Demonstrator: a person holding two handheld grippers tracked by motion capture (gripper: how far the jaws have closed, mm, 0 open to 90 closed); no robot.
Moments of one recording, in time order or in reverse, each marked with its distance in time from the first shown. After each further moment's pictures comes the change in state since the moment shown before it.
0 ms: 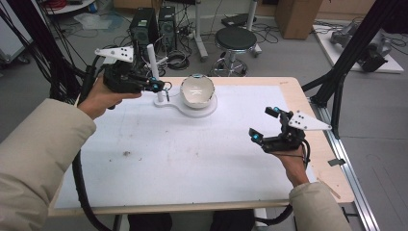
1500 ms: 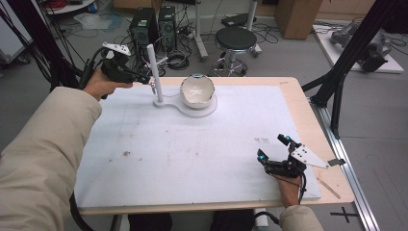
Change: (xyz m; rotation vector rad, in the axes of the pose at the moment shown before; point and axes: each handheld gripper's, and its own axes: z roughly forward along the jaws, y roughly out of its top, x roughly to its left) left arm 0.101 -0.047 0.007 0.168 0.157 -0.171; right arm 0.009 -0.101 -0.036 -0.025 -0.272 0.036
